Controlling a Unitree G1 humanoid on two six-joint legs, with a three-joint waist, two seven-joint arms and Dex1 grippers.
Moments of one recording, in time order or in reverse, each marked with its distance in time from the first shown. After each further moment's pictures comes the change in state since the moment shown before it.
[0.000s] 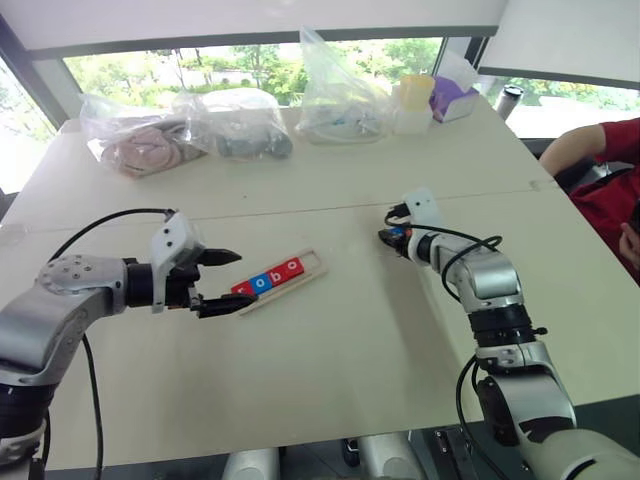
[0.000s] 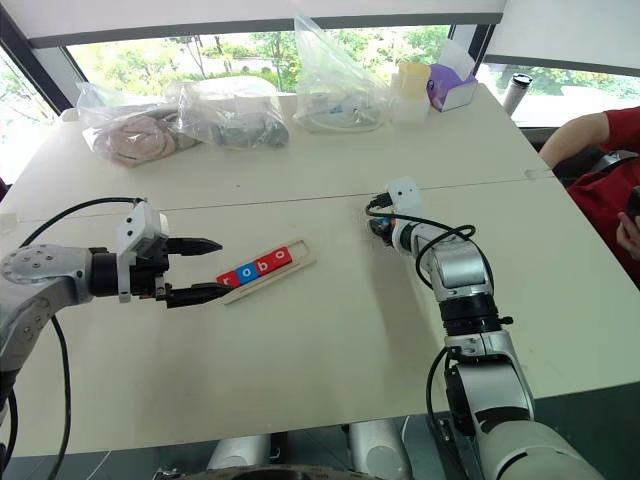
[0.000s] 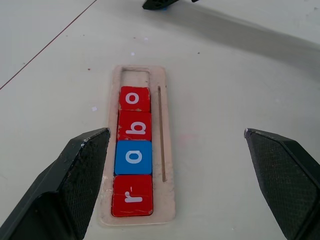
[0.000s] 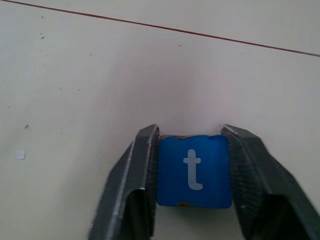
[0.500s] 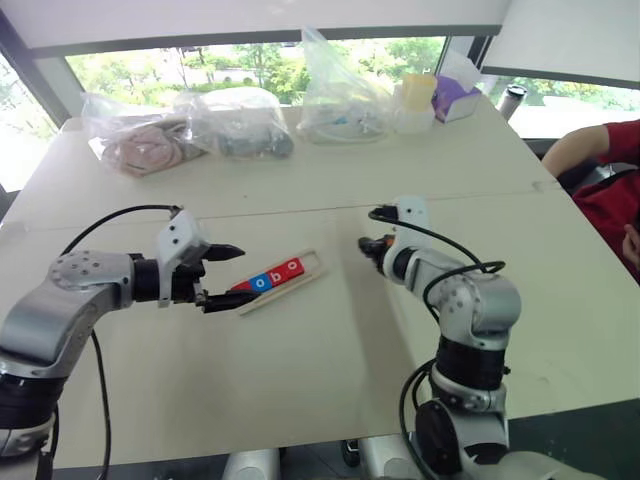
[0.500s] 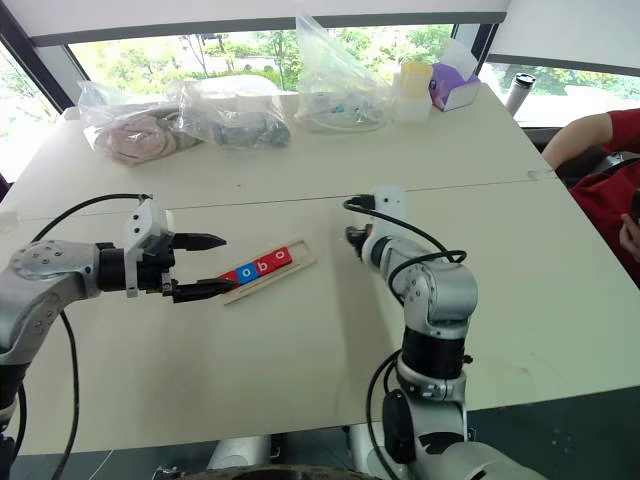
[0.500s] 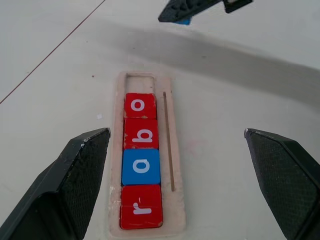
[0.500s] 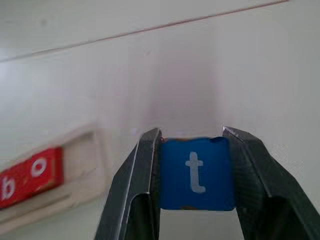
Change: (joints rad) left arm -0.046 -0.027 -0.057 0.069 0.046 -0.061 -0.021; right arm 0.115 0.406 -0.171 -0.659 0.037 0.654 -0.314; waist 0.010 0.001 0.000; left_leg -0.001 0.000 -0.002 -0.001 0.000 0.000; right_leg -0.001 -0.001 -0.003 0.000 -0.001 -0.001
